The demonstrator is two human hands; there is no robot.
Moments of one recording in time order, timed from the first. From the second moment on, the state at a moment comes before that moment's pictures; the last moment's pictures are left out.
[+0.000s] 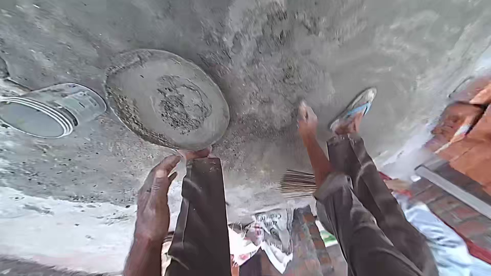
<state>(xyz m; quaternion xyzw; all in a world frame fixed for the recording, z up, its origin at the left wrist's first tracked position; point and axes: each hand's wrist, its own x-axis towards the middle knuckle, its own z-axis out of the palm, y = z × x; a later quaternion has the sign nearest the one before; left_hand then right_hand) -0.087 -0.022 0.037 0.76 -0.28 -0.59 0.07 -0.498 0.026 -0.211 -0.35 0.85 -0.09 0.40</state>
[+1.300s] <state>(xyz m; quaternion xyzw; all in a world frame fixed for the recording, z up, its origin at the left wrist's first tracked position) -0.133 -0.023 0.016 0.73 -0.24 -0.63 0.10 -0.392 0.013 -0.227 -0.22 0.75 -0.10 0.61</state>
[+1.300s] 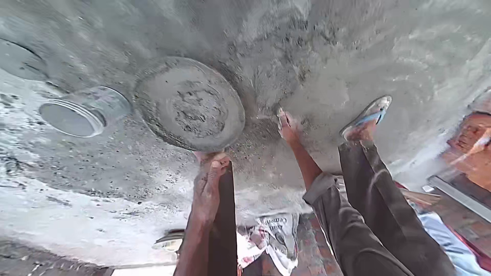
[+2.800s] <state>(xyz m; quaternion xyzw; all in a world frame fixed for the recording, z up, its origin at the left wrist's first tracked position) -0.146 -0.031 0.004 0.76 -0.16 -0.62 0.15 -0.297 -0.031 -0.097 -0.57 0.64 0.04 0.52</state>
